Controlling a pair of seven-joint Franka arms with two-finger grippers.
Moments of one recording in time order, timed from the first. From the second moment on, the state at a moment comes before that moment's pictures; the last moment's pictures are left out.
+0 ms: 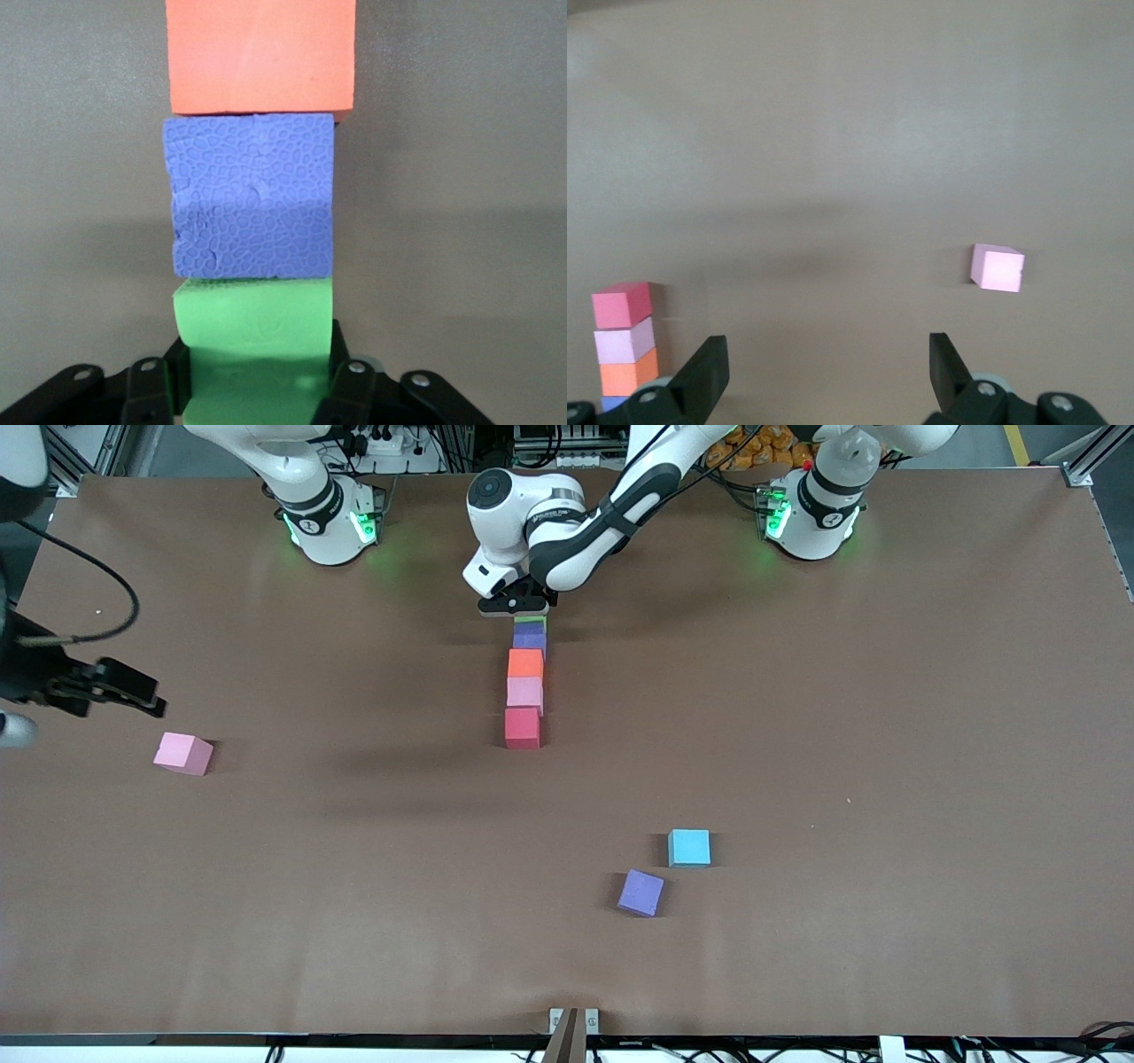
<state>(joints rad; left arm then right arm) -0.81 0.71 -0.49 -1.71 0.37 2.24 -1.43 -0.01 0.15 0.02 -1.37 0.02 1.54 0.04</state>
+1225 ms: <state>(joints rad) -0.14 0.41 -0.48 -1.58 0.36 1.97 -1.02 -0.04 0.01 0.01 -1.55 0.01 1.59 0.00</state>
